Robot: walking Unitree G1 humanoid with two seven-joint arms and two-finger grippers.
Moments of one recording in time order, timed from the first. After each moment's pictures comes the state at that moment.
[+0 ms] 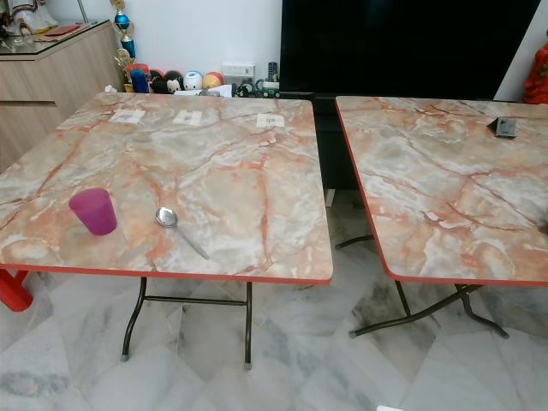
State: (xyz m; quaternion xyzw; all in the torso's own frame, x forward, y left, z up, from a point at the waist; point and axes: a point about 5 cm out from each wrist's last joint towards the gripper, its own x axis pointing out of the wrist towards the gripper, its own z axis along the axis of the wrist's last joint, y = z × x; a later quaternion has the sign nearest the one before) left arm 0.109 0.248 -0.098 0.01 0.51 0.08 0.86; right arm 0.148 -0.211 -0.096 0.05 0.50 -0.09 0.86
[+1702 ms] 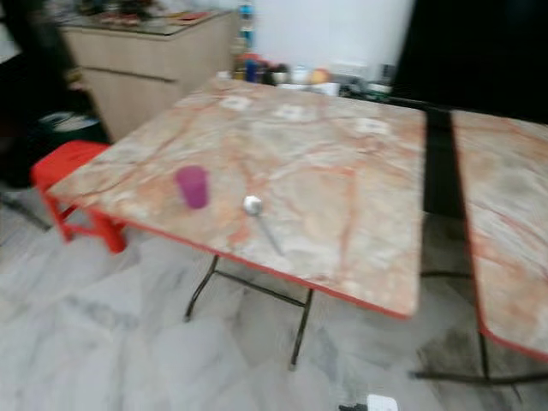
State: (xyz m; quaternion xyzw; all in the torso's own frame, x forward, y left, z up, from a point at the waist) left arm 0.114 0.244 -0.098 0.01 0.50 0.08 0.86; right arm 0.163 -0.190 -0.093 0.05 0.48 -0.06 0.87
